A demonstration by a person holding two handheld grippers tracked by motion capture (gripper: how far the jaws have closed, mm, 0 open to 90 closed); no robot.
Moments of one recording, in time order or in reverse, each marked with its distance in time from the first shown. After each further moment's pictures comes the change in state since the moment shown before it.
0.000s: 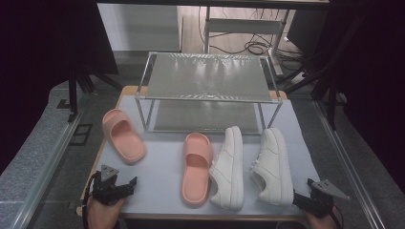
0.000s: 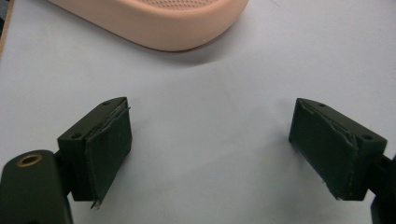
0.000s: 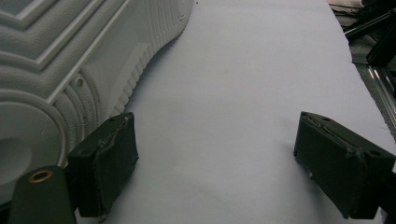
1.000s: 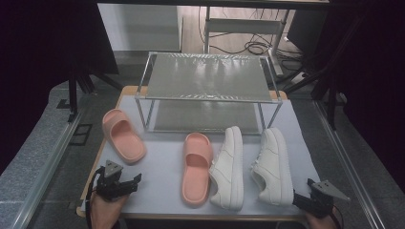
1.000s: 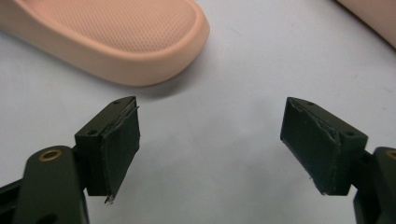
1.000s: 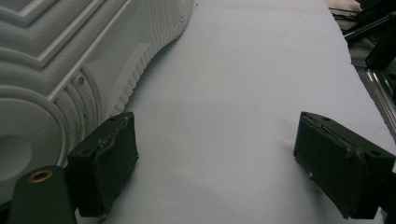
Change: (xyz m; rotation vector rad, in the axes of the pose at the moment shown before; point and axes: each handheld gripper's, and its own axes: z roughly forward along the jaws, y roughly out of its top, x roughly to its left) left arm -0.012 0.022 -0.007 -0.015 -0.057 0.030; right arm 0.000 -0.002 0.000 -0.014 -0.001 -0.003
